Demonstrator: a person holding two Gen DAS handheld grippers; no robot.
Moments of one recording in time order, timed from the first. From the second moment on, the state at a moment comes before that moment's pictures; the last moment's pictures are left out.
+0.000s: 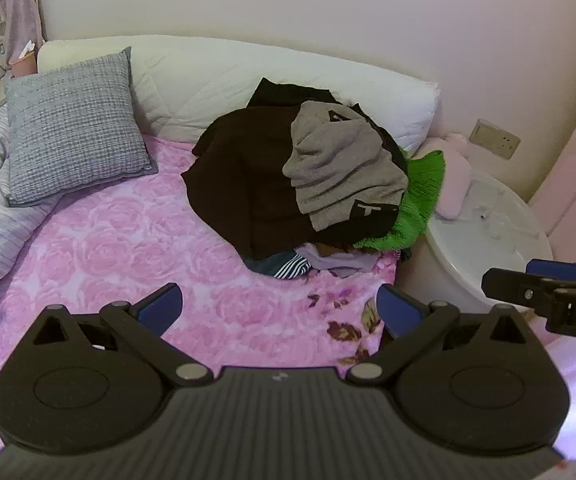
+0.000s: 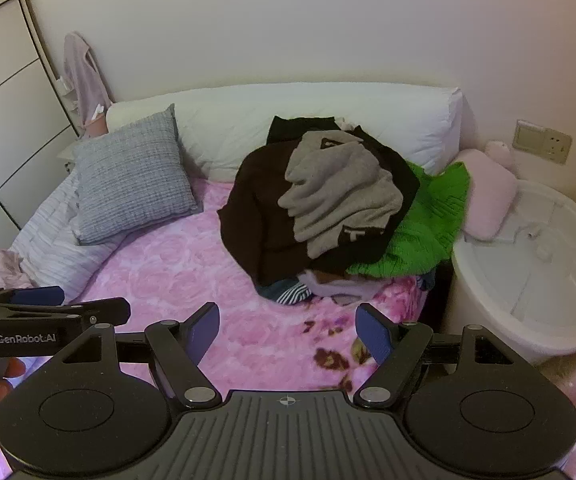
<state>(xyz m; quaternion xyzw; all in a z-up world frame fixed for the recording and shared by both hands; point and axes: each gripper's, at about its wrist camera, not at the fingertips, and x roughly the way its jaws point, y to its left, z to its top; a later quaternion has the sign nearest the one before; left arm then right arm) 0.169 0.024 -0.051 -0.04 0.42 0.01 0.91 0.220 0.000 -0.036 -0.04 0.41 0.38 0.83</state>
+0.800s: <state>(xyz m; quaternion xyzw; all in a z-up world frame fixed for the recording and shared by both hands) 0.361 0.004 -0.140 -0.04 0.45 0.03 0.89 0.419 0.049 -0.140 -0.01 0.46 0.35 0.82</state>
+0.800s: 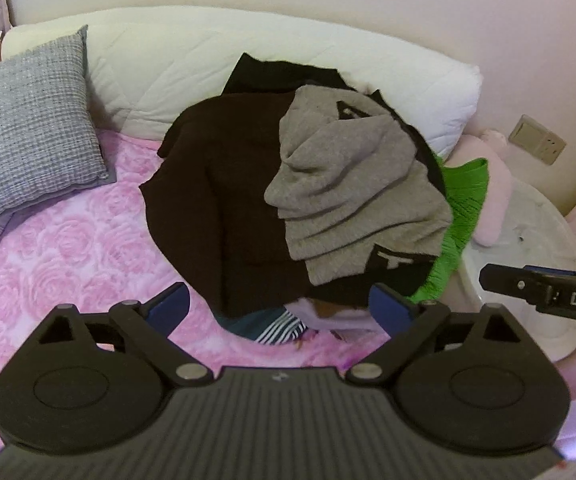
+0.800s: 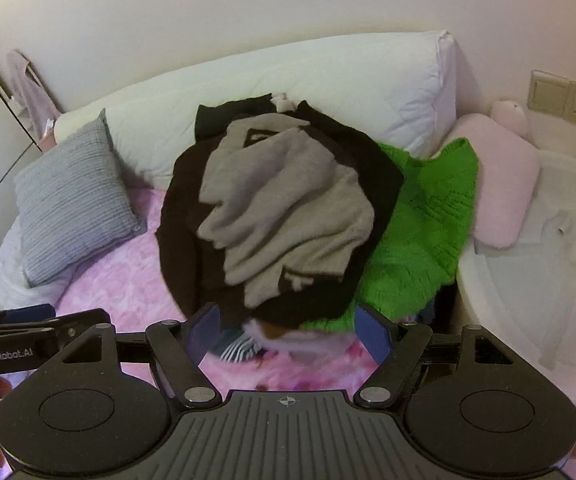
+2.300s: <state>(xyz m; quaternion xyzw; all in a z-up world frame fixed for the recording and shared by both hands) 0.119 0.150 -0.028 -0.20 0.29 0.37 0.86 0.219 0.200 0.049 0.01 0.13 0.76 0.64</state>
